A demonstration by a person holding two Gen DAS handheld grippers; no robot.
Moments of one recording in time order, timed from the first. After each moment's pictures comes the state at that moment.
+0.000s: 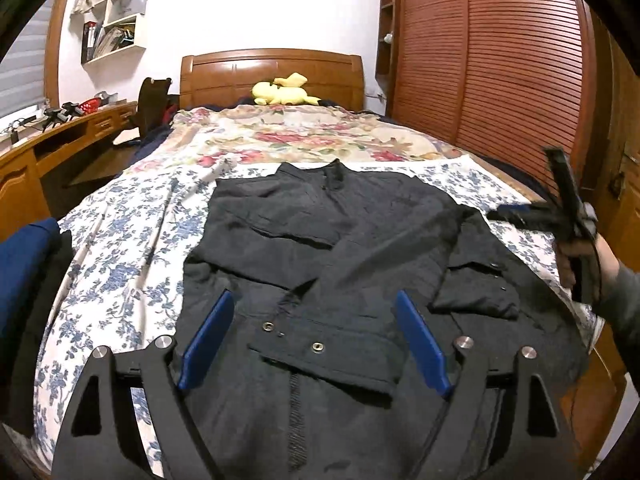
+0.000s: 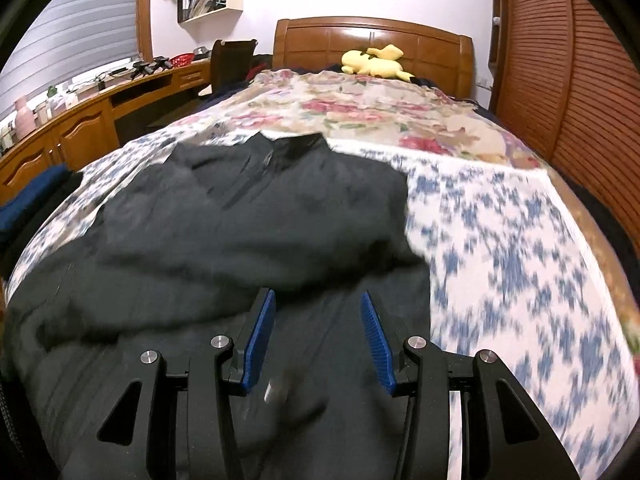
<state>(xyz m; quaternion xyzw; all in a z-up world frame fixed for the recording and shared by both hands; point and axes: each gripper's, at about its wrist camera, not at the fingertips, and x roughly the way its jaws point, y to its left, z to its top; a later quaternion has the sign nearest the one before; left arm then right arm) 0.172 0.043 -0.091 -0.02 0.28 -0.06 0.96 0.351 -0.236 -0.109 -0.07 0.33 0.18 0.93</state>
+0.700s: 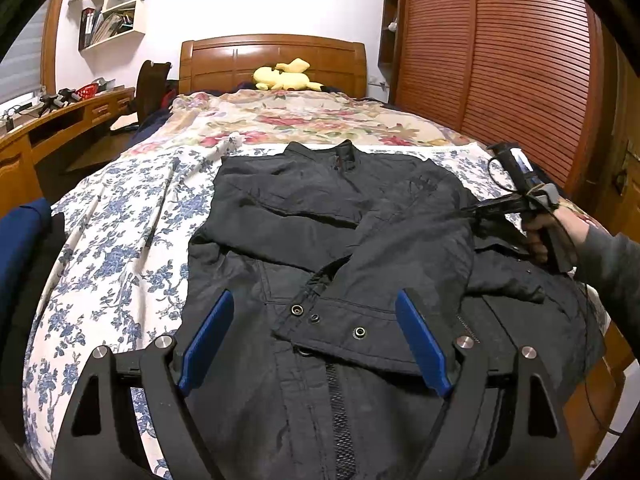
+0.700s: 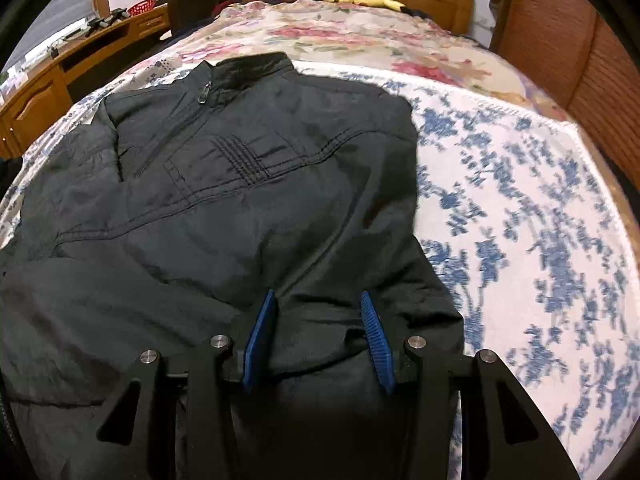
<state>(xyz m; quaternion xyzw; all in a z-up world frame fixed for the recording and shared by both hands) 0.188 0.066 -0.120 -0.02 0.30 -0.07 0.95 0.434 -0.212 -0.177 -0.09 0.43 0.14 0.89</state>
